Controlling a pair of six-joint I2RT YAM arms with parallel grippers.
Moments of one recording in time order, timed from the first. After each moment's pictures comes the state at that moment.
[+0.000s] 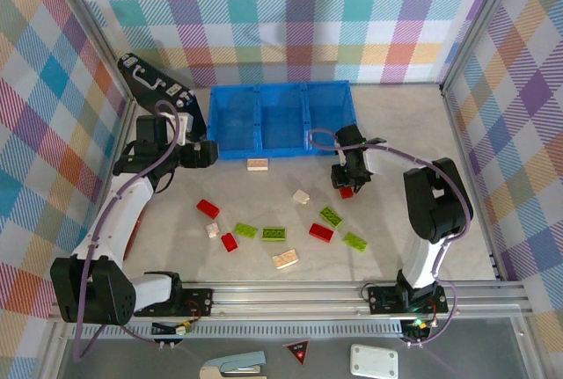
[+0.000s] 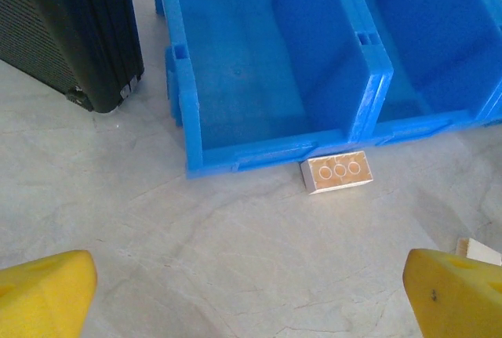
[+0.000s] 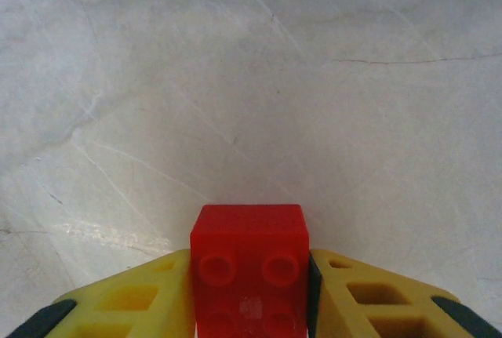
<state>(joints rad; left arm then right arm) -0.05 1.22 1.03 -0.55 0.24 -0.05 0.40 1.81 1.15 -0.65 0.00 0.17</state>
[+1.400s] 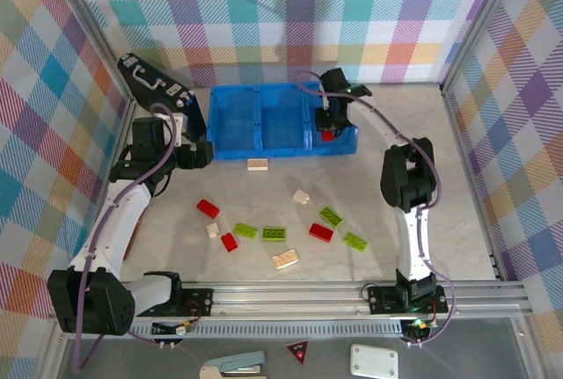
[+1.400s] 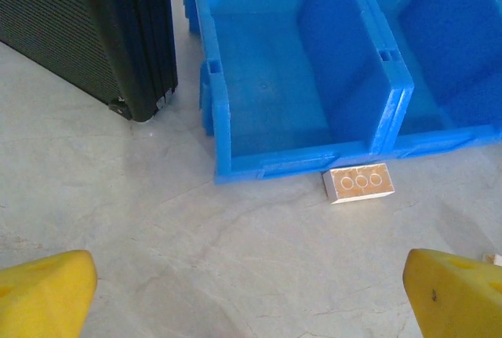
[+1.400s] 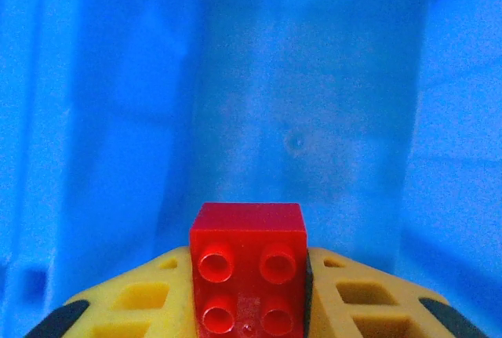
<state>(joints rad) -0.04 1.16 1.02 -0.55 0.17 -0.05 0.36 2.25 2.06 -0.90 0.04 0.21</state>
